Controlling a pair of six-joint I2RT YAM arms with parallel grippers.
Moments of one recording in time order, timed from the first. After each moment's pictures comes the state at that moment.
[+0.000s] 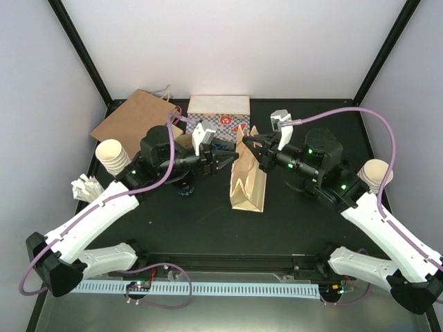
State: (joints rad) left arm -0.69 1.09 1.07 -0.07 0.59 -0.25; right arm 0.73 1.00 1.14 -0.25 -0.26 0.38
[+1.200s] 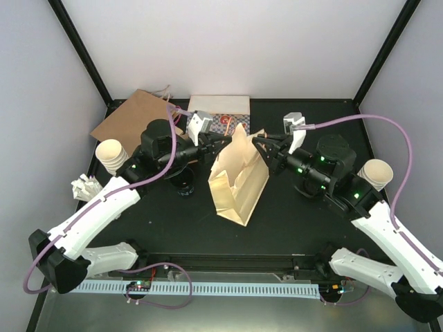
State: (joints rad) left arm -0.65 1.15 1.12 -0.10 0.49 -0.27; right arm 0.73 0.93 1.14 -0.30 -0.18 0.36
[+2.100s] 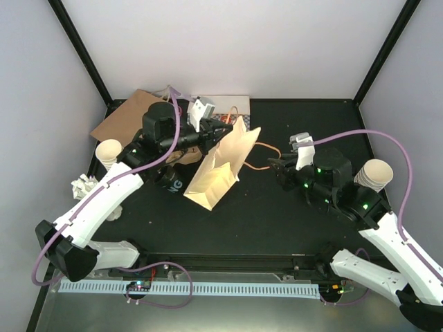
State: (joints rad) left arm -0.59 1.25 1.31 -0.22 0.54 -0.21; right arm 0.73 0.81 1.07 -0.65 0.06 0.31
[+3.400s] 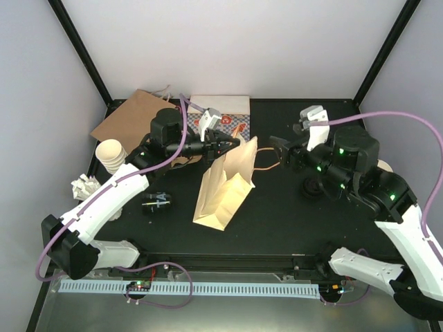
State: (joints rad) left arm -0.60 1.27 1.20 -0.13 0.75 -0.24; right arm 0.73 0.93 1.42 -0.79 0.10 0.13
